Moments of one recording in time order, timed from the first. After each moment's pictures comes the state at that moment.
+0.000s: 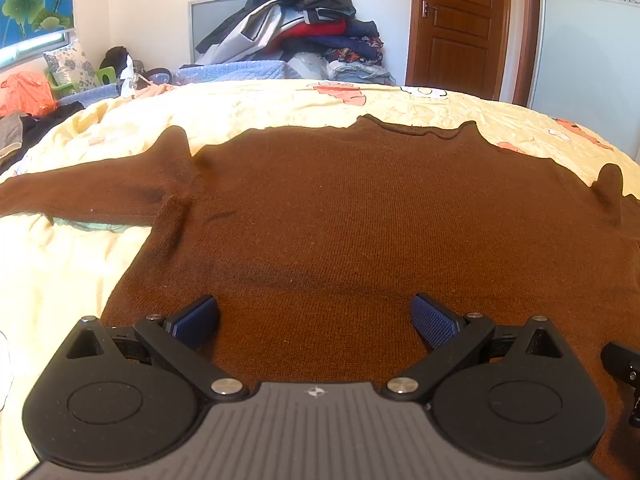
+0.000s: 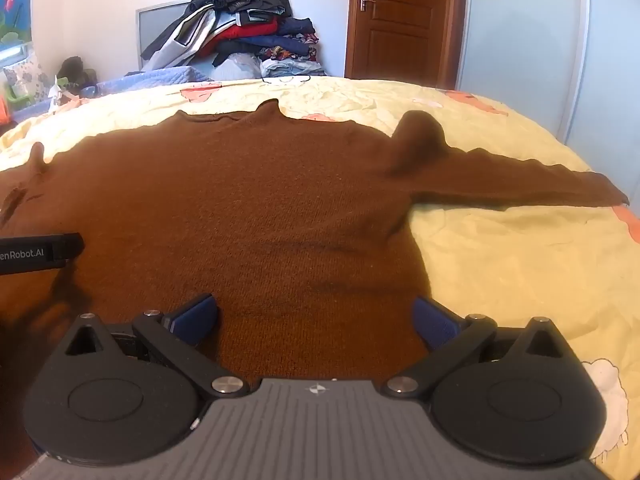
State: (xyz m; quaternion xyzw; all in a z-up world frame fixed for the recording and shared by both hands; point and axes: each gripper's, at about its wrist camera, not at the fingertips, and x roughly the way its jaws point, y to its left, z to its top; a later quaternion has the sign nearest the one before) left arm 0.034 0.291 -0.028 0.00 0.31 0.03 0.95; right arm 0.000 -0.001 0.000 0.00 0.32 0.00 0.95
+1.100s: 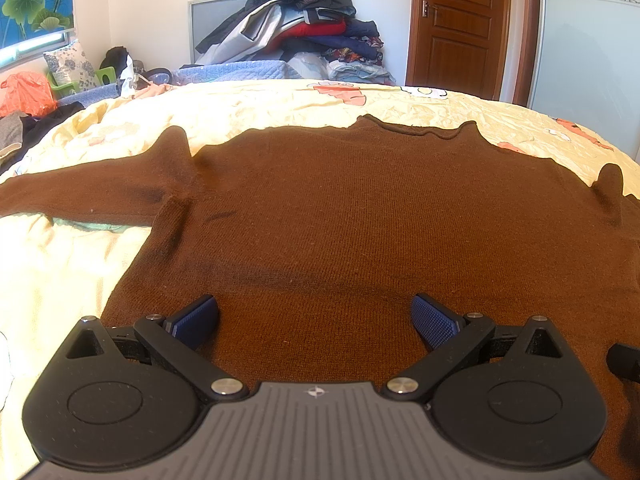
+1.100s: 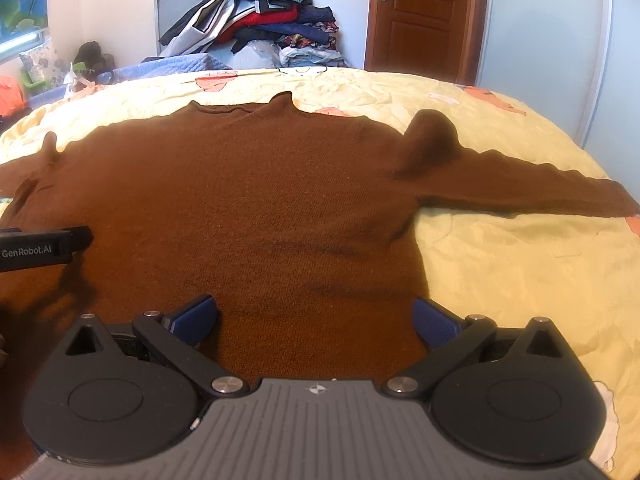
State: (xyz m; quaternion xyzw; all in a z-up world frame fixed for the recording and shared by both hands) left arm 0.034 0.290 -0.028 0.00 0.31 0.03 0.95; right arm 0.006 -0.006 0.009 -0.04 0.34 0.02 0.94
